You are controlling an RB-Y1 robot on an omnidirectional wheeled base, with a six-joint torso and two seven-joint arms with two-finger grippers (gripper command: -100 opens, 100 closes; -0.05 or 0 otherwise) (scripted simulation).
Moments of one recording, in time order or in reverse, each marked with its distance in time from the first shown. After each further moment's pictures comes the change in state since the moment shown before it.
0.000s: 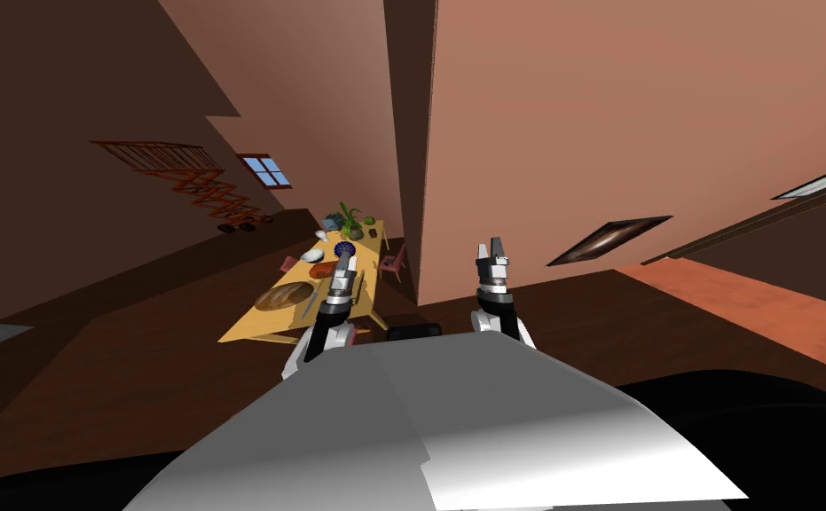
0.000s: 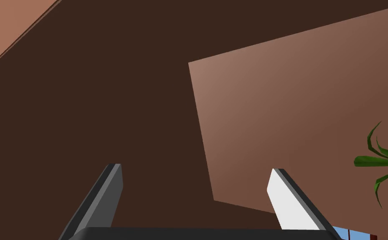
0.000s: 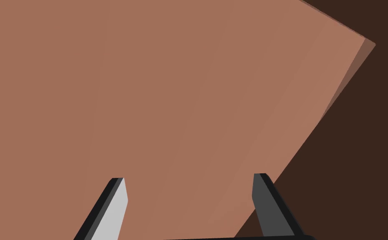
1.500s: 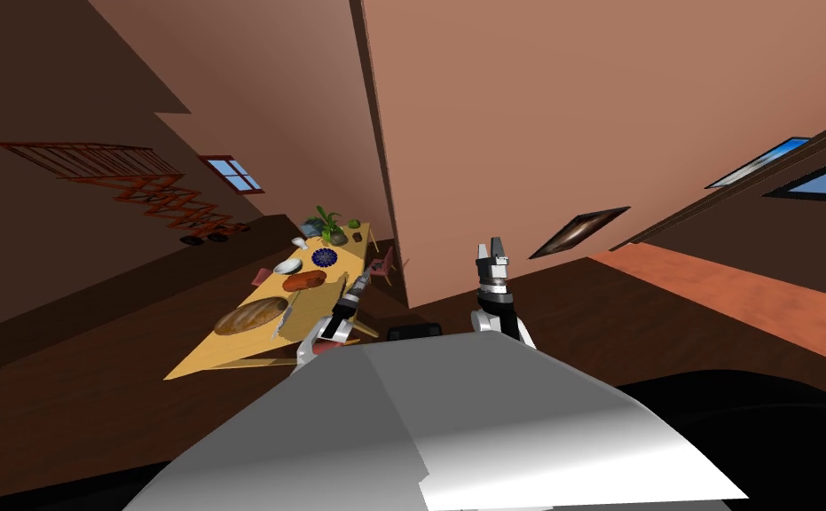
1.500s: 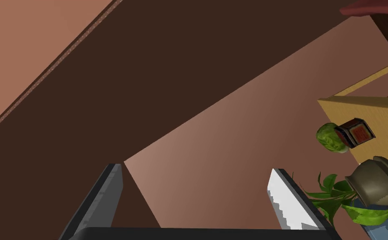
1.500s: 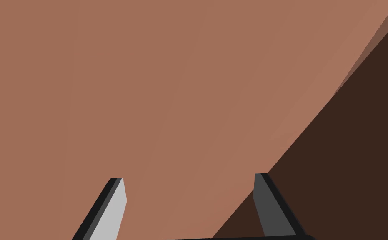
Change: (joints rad) left arm -0.169 0.142 -0.053 0.413 -0.129 0.167 -0.052; right arm 0.000 0.000 0.000 0.000 0.000 0.000 0.000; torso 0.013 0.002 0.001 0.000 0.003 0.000
